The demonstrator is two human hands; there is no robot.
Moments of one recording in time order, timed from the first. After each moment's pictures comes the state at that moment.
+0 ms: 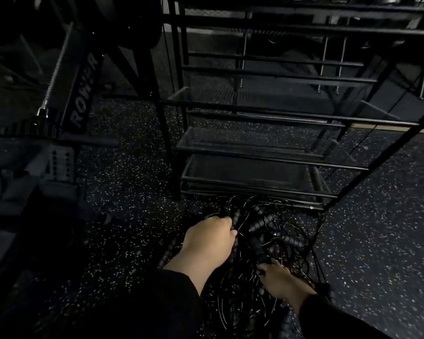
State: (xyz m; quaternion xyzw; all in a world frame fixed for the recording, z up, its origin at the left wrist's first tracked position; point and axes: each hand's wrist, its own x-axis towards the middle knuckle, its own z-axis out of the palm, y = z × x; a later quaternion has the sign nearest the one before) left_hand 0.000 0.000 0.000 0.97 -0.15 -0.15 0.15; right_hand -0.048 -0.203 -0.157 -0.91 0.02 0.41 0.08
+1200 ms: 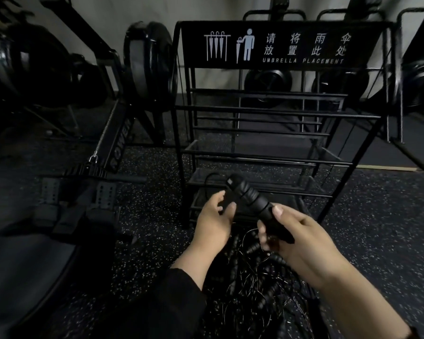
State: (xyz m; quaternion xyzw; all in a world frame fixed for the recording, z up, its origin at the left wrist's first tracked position) left_hand -0.049 0.001 0.126 0.81 0.00 -0.02 0.58; right_hand -0.141 -0.160 0.188 -0.58 0.03 0.06 0.81
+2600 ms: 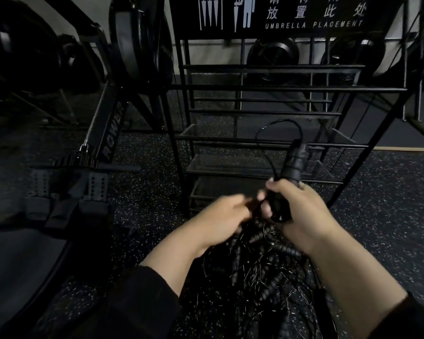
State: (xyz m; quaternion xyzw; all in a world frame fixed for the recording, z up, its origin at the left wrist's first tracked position) left_hand -0.048 -0.004 0.154 0.79 -0.12 -0.25 0.54; right_hand -0.077 -0.165 0.180 -0.53 0.13 0.04 0.84
